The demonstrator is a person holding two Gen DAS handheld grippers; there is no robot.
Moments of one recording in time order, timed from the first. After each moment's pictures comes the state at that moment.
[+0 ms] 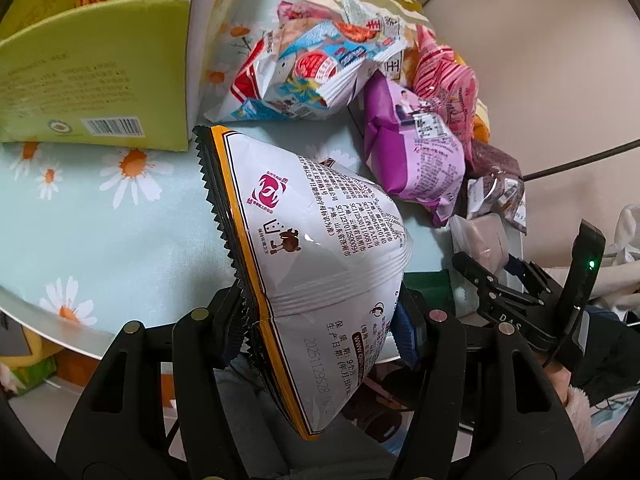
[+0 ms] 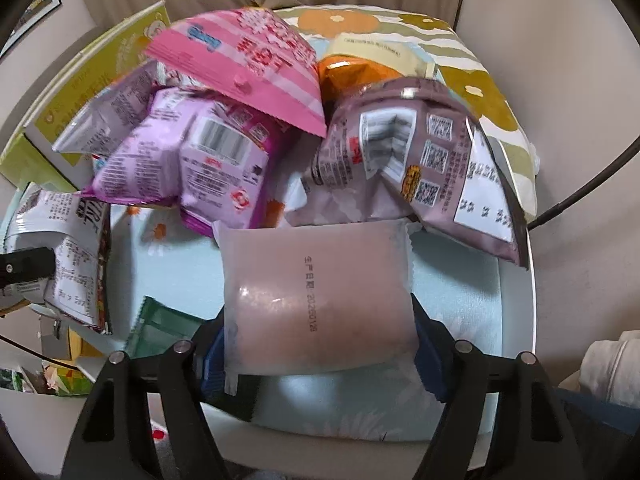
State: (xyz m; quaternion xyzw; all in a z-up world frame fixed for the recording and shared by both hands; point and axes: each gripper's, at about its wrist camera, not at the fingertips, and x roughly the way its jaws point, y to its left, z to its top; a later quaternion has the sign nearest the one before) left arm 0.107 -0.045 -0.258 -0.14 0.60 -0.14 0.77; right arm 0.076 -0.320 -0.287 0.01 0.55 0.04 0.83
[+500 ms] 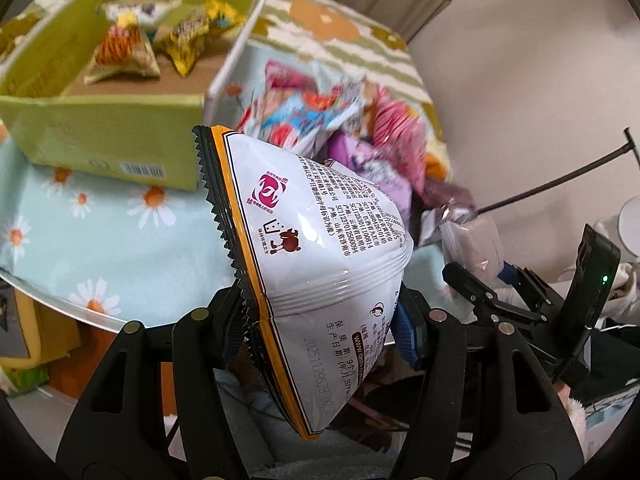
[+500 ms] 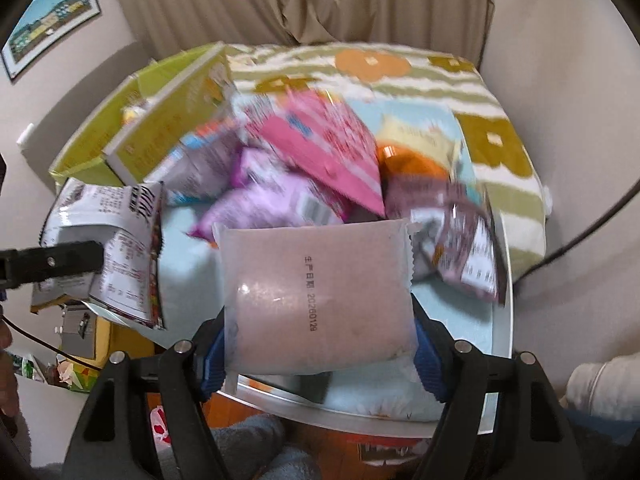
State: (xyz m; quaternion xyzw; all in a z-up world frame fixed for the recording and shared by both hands) left arm 0.080 -0.037 -0.180 -0.16 0.54 -0.15 0.81; right arm 0.060 -0.288 -0.207 0.01 0.50 0.10 0.86
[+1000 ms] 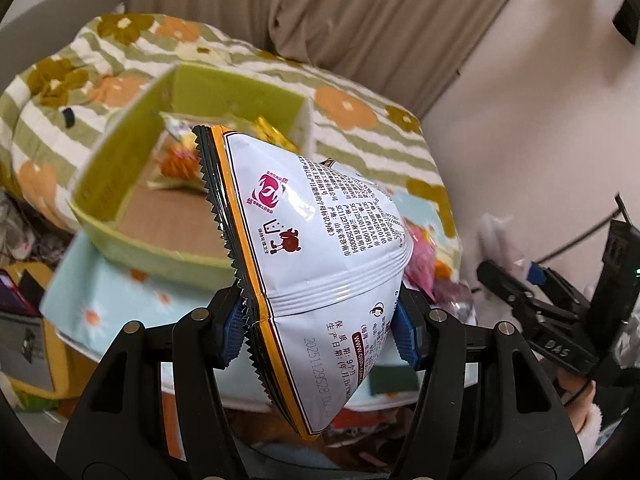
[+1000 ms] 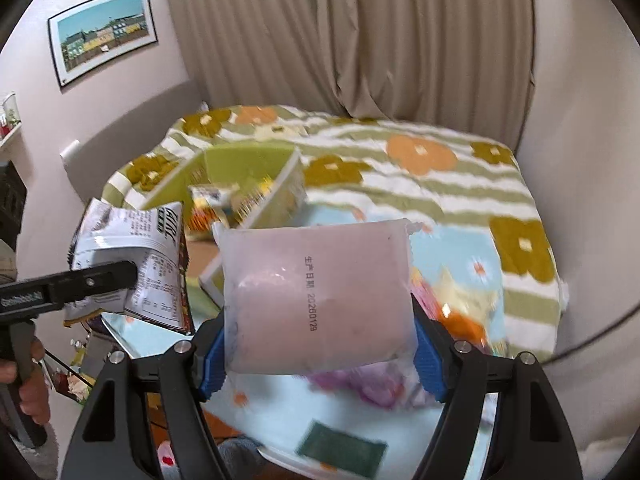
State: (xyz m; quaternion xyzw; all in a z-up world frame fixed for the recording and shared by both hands) left arm 0.118 0.053 -0.093 -0.16 0.45 -0.10 0.87; right arm 0.107 -0.214 -0.090 -0.01 0.39 0.17 0.90
